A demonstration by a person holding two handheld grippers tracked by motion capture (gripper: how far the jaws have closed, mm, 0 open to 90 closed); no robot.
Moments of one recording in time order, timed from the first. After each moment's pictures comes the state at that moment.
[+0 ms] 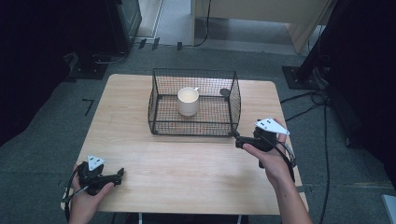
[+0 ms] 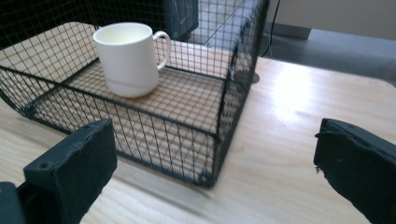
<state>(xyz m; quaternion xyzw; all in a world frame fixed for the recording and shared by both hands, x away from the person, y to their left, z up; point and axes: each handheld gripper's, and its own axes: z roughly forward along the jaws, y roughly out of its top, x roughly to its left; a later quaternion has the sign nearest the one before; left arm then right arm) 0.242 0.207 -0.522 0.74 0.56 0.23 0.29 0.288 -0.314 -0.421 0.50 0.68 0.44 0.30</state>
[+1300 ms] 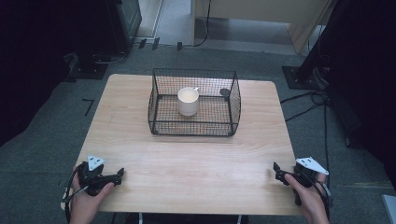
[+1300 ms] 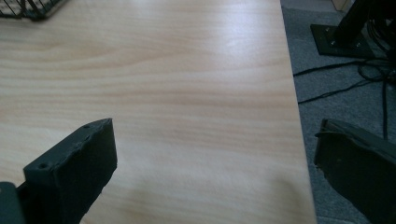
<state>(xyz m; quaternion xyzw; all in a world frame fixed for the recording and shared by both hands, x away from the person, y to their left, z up) 0.242 0.208 -0.522 0.74 0.55 0.23 0.29 0.209 -0.447 -0.525 0.62 0.64 0.35 0.30</state>
